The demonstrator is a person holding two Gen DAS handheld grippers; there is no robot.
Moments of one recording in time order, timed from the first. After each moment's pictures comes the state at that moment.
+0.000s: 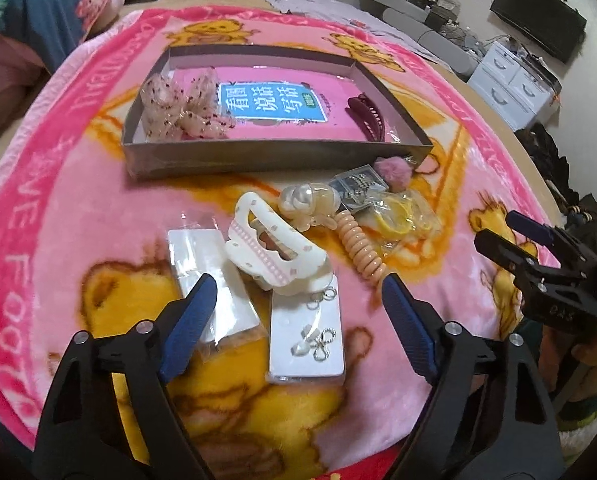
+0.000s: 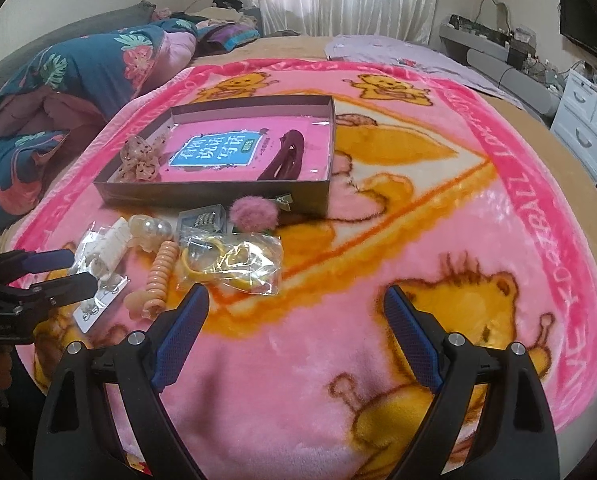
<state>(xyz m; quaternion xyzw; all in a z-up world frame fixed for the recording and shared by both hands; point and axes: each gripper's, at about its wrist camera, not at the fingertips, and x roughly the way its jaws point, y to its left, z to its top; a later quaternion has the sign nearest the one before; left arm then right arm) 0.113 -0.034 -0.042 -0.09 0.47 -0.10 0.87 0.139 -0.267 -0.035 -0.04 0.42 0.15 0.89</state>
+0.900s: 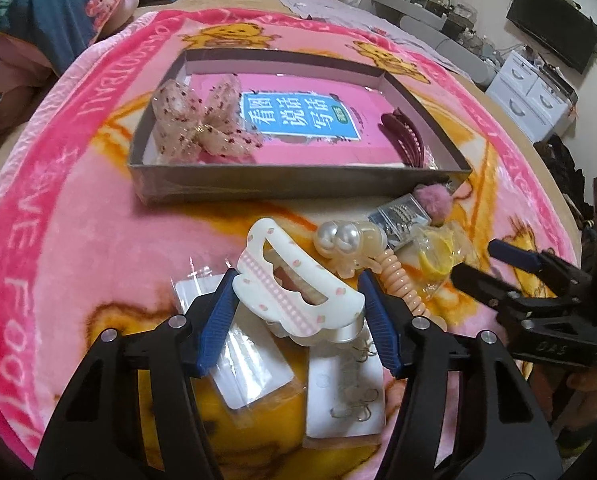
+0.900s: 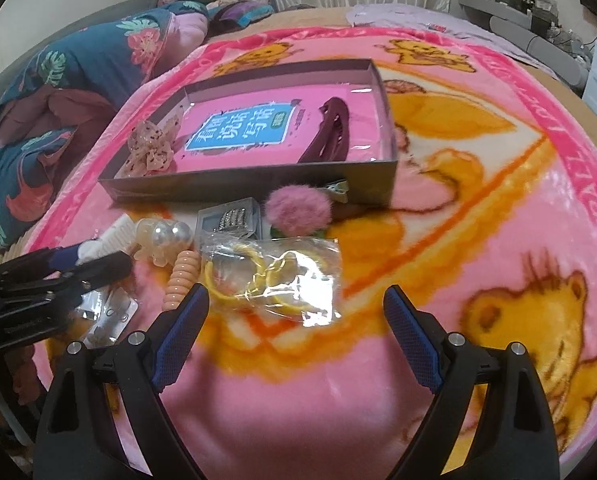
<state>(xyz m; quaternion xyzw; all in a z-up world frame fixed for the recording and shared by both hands) 0.140 -0.016 -0.048 -0.09 0.46 -0.07 0.88 0.177 -0.227 -0.066 -0.01 0.47 0.20 0.86</state>
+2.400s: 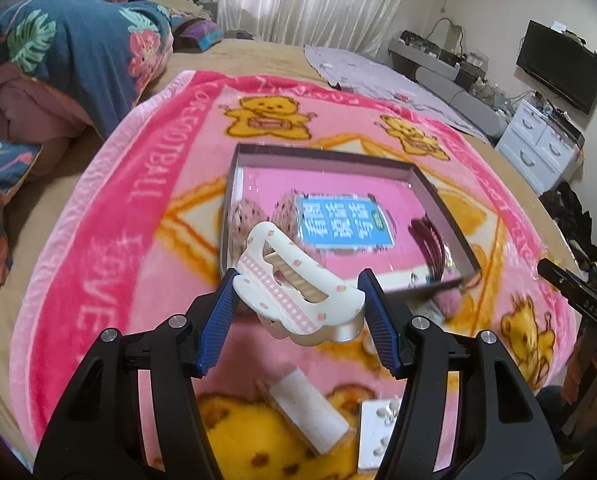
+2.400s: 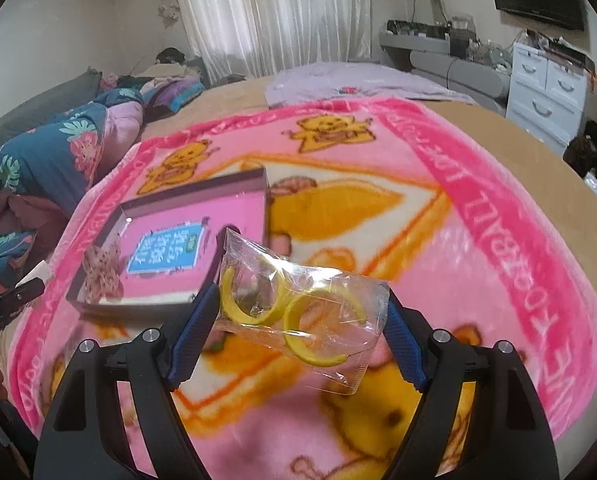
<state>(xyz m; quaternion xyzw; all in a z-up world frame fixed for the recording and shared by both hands) 0.164 0.037 0.021 -0.10 0.38 -0.03 0.92 0.195 -0.307 0.014 0.05 0.36 0.08 0.93</state>
